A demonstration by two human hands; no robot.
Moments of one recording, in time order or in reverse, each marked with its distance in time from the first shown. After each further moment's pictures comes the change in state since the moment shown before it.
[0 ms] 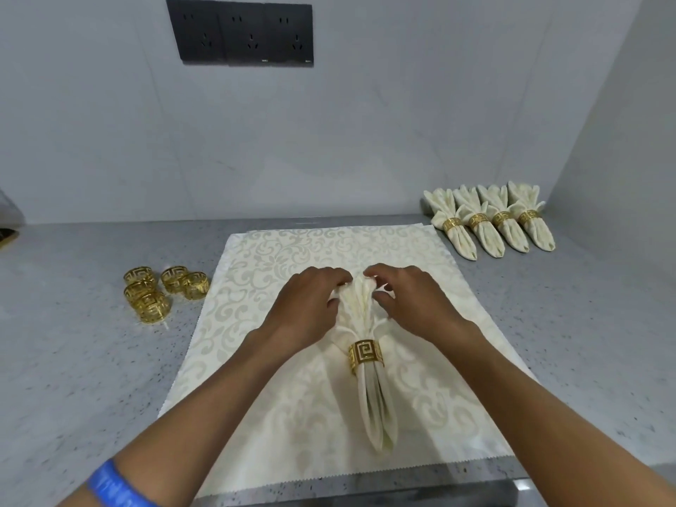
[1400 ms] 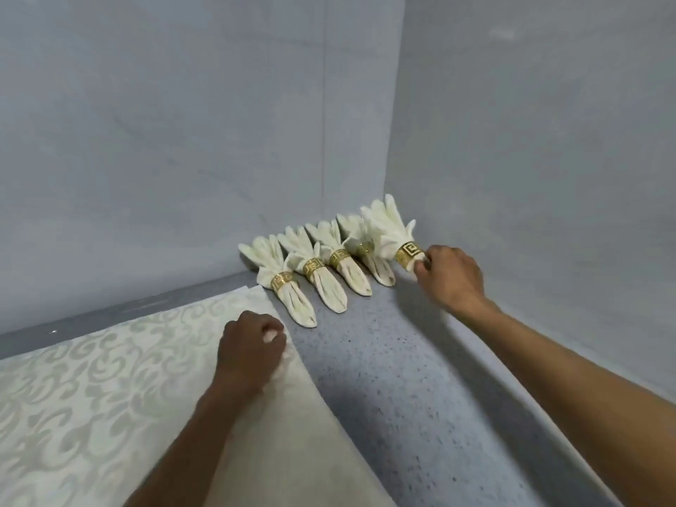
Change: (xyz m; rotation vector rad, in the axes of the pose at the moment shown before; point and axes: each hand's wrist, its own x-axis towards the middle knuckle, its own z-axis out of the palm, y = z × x) left_hand 0.214 0.087 0.194 -0.286 -0.100 -0.097; right_hand 0.006 0.306 -0.151 -0.452 0.364 0.790
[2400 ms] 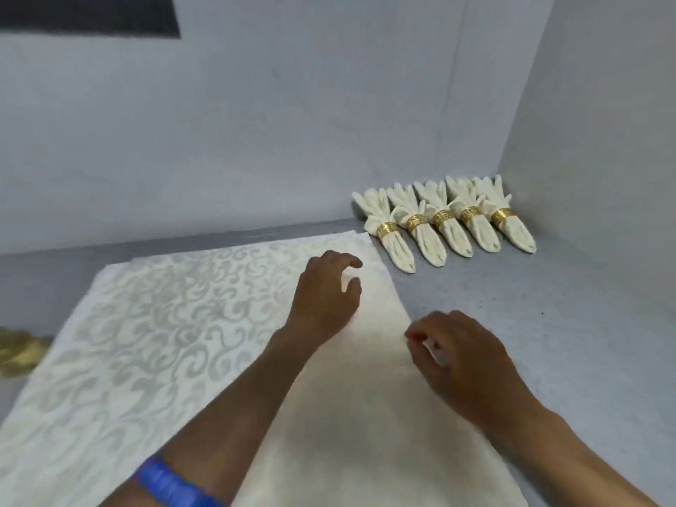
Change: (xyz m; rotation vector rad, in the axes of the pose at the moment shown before) left_hand -0.072 -0.008 -0.053 -0.021 0.157 0.116; right_hand -0.199 -0.074 -0.003 0.346 -0.104 -0.654
